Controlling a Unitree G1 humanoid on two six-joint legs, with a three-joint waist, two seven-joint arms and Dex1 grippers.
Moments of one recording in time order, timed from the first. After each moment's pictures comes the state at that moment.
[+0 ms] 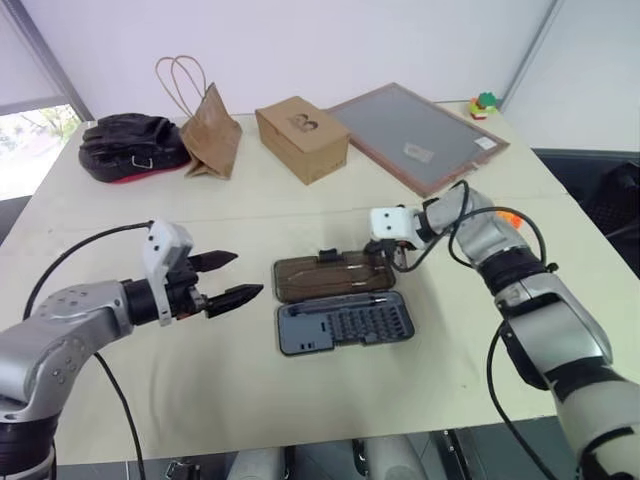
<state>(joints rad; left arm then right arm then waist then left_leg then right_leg) -0.13 0.81 0.26 -0.47 -0.81 0.82 -0.76 -1.06 -0.51 0.40 0.86 -0.26 -0.18 1.23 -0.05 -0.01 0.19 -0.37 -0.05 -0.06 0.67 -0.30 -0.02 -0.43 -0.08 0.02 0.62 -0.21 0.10</state>
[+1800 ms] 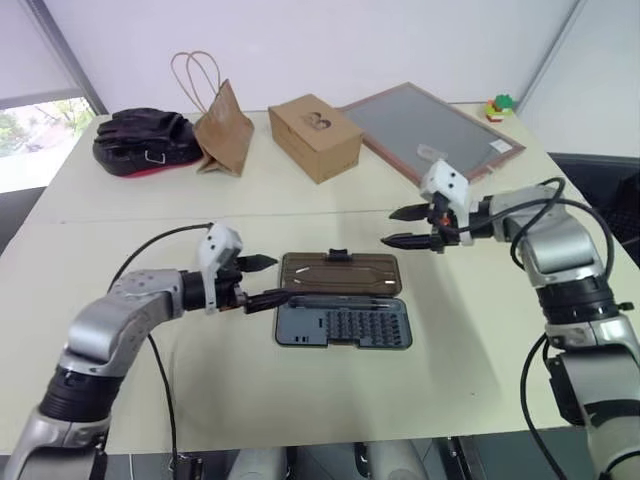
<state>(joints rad) -0.33 0.67 -0.05 -0.21 -0.62 0.68 -0.92 -0.78 -0.69 0.12 0.21 0.13 0.56 1.21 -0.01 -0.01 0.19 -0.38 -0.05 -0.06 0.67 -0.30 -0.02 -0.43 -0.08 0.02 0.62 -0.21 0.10</state>
